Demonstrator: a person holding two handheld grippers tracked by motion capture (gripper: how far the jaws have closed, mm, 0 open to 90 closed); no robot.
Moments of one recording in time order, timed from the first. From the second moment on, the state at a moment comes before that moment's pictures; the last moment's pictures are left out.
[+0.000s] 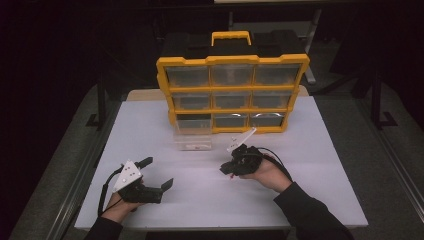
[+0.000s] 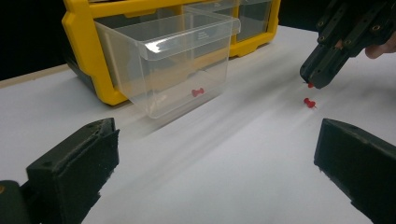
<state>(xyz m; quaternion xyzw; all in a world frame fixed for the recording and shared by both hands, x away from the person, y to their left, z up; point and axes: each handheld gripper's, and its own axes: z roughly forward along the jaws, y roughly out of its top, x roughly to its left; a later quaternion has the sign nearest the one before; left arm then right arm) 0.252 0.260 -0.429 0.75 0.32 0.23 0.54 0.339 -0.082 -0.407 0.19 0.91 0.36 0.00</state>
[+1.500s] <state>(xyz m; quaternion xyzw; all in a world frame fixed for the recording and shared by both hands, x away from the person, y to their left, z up) 0.254 0.261 -0.430 0.75 0.32 0.23 0.53 0.364 -0.074 -0.362 0.20 0.90 0.38 0.02</state>
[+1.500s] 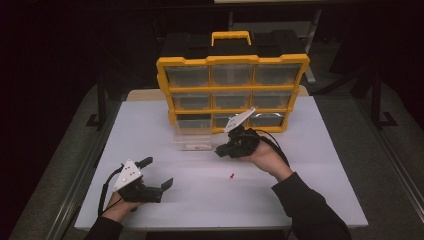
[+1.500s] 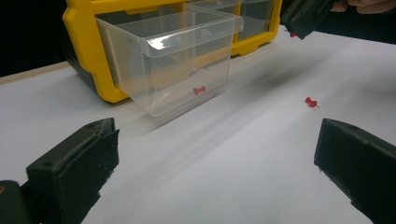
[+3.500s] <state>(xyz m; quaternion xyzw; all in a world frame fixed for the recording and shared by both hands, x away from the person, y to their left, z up) 0.254 0.262 -0.430 0.75 0.31 0.23 0.54 0.421 -0.020 -0.334 0.22 0.89 0.39 0.04</state>
